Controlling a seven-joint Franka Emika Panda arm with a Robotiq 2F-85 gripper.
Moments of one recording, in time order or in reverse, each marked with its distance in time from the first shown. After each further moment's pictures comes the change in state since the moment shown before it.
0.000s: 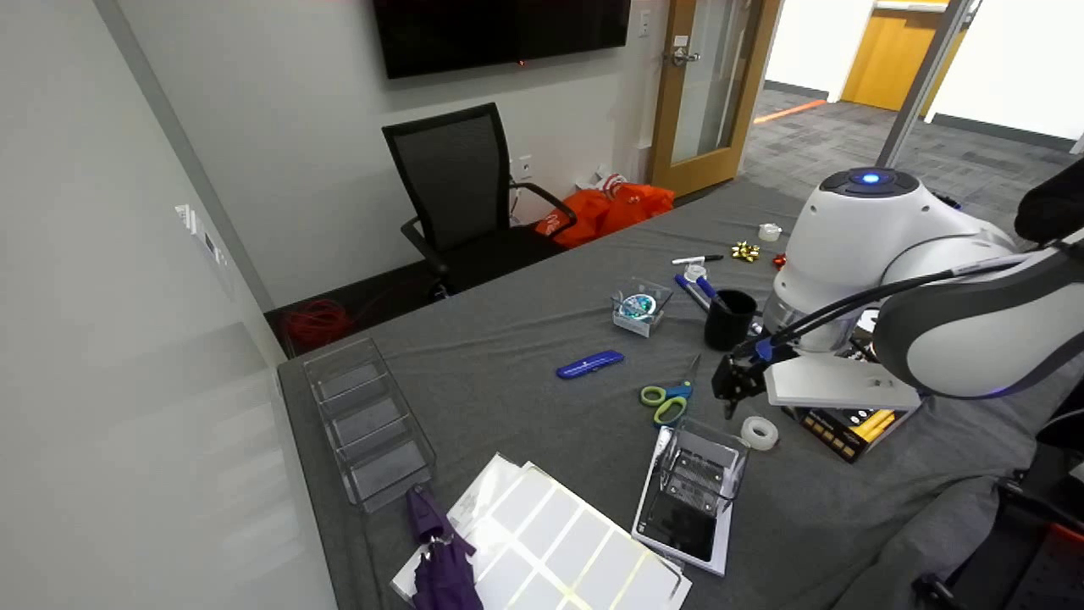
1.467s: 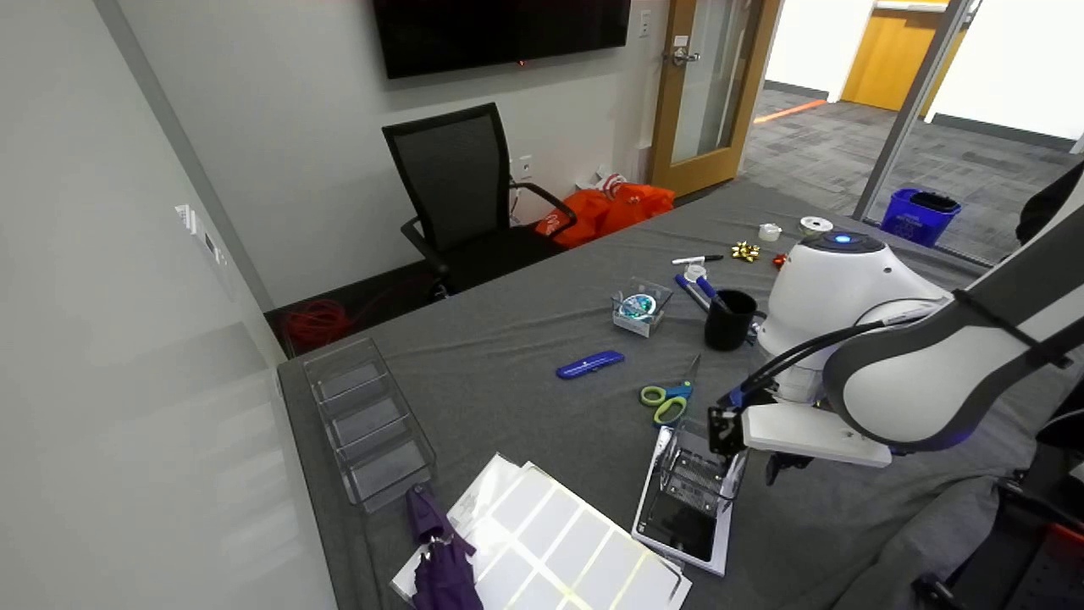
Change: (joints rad) arm 0.045 0.164 0.024 0.007 0.304 0.128 -0.109
